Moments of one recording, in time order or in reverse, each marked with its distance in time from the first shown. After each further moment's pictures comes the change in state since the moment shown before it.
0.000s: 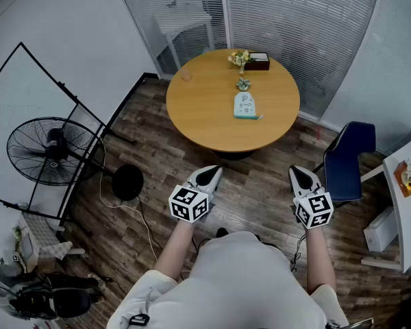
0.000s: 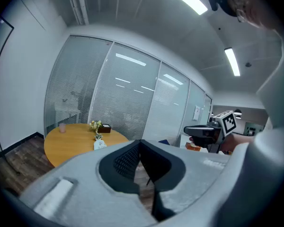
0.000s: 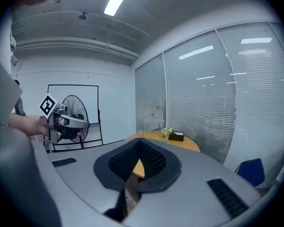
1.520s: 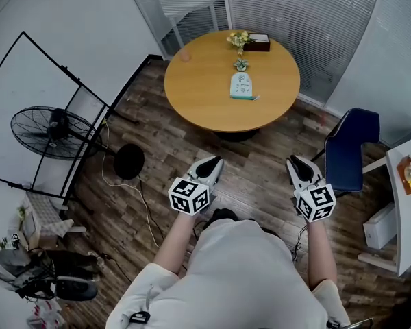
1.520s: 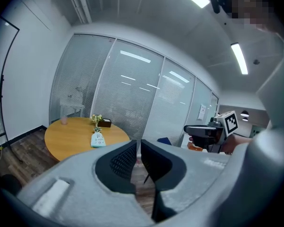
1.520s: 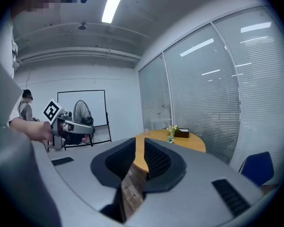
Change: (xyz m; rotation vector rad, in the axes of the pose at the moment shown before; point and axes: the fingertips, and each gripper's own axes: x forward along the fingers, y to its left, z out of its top) left arm 0.027 -0.074 -0.032 -0.047 0.026 0.070; right arm -0.048 -0.041 -0.027 0.044 -0.009 0.116
